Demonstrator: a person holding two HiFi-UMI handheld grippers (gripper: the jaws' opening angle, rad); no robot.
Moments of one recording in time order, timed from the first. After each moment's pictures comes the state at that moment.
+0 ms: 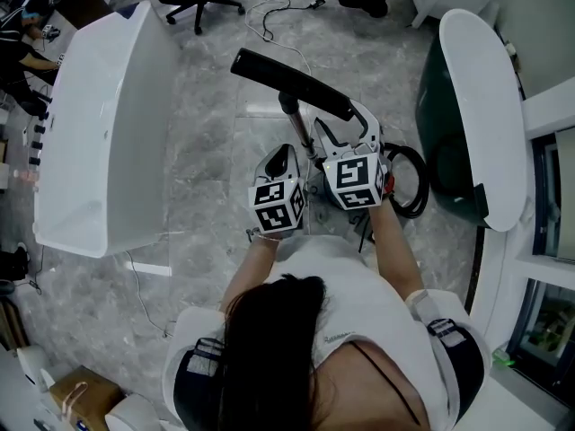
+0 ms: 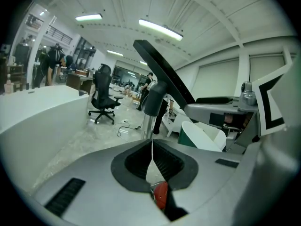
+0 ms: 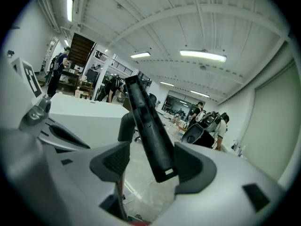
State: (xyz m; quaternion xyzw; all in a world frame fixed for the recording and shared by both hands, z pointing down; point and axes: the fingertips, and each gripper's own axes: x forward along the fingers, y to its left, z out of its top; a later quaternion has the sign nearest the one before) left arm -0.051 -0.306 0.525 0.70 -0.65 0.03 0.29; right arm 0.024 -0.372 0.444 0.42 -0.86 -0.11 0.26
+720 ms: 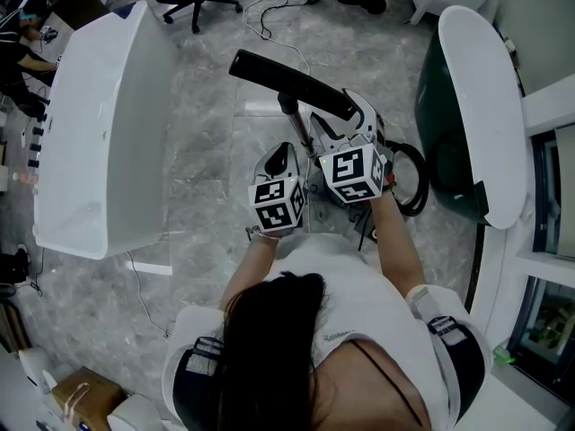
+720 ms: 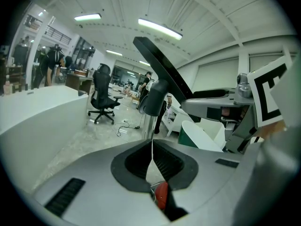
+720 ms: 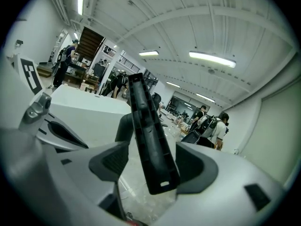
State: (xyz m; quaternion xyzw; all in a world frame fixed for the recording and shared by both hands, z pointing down) left arm -0.052 -0.313 0.528 0.71 -0.65 0.03 0.29; right arm 0.012 -0.384 0.439 0.39 -0.86 -0.15 0.29
